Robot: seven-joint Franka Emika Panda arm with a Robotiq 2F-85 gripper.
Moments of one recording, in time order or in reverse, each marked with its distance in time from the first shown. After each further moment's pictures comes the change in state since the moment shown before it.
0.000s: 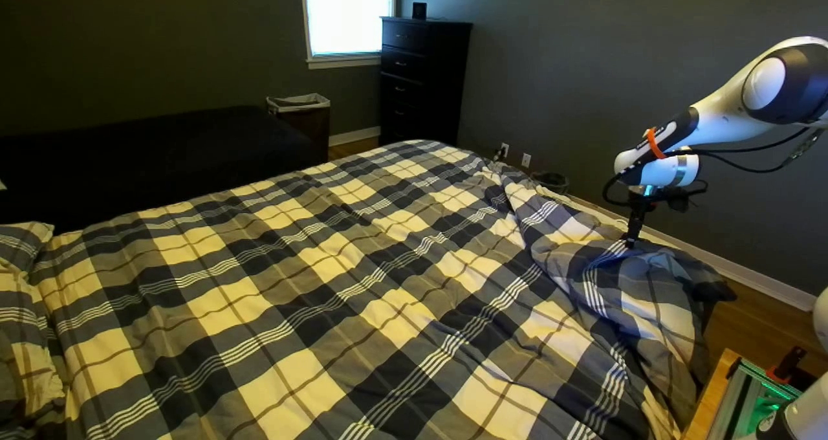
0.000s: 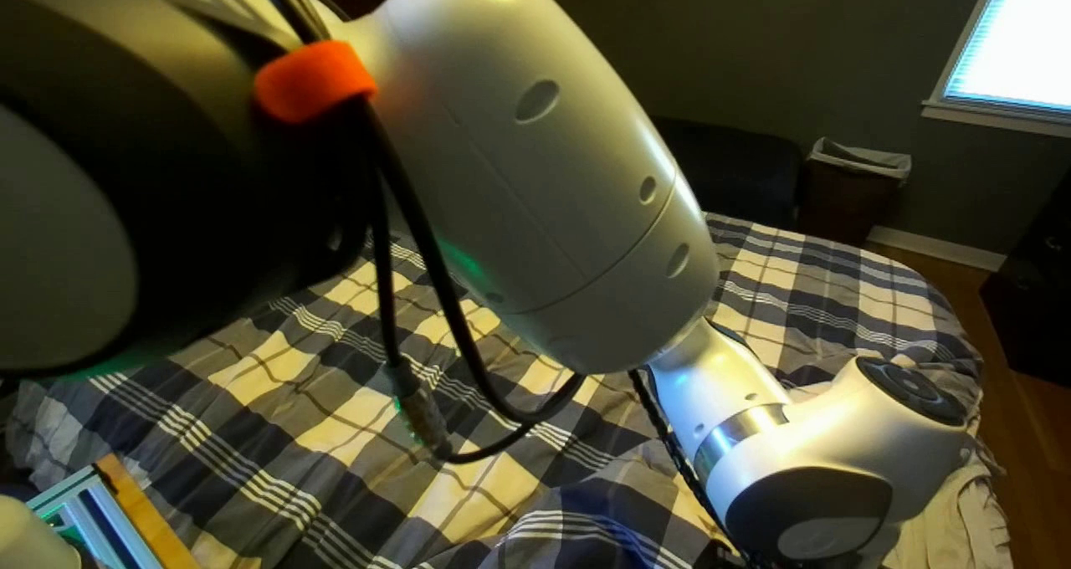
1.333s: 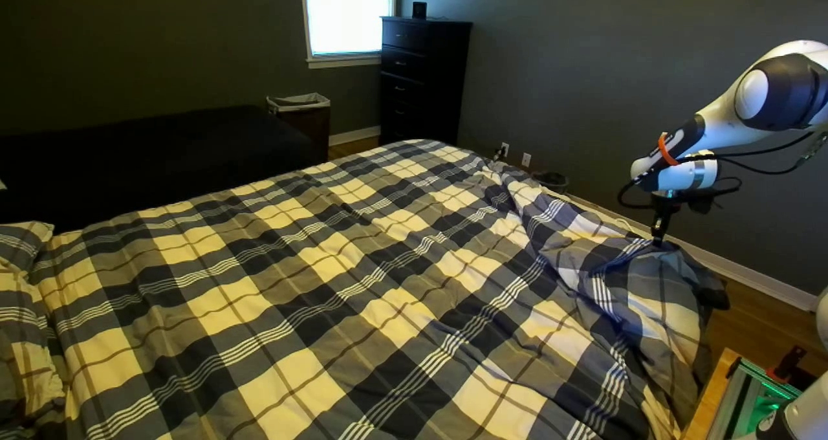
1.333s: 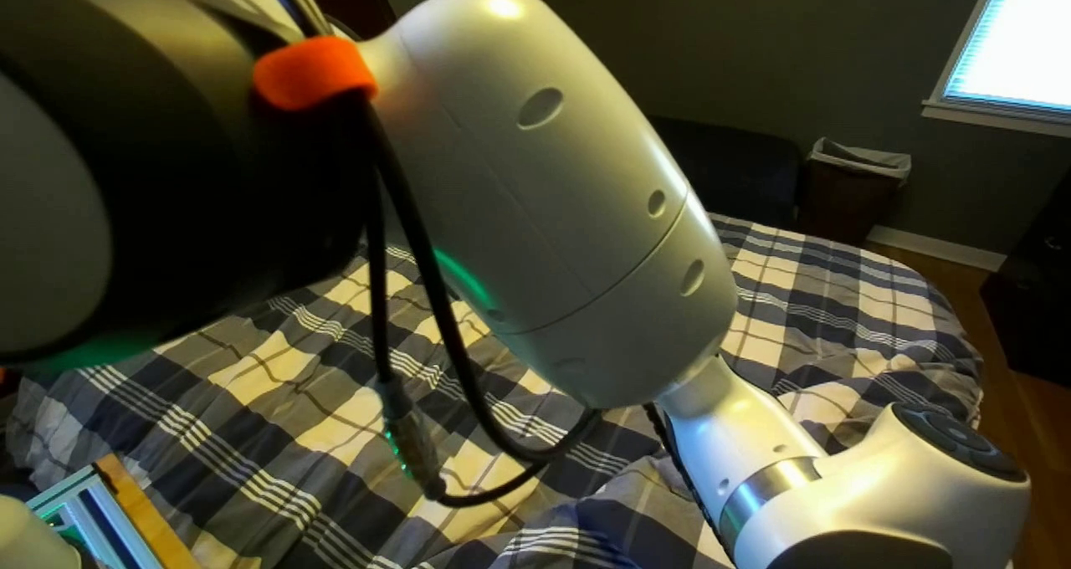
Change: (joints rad) arm 0.052 0.025 -0.162 0.014 -0.020 0.042 0.145
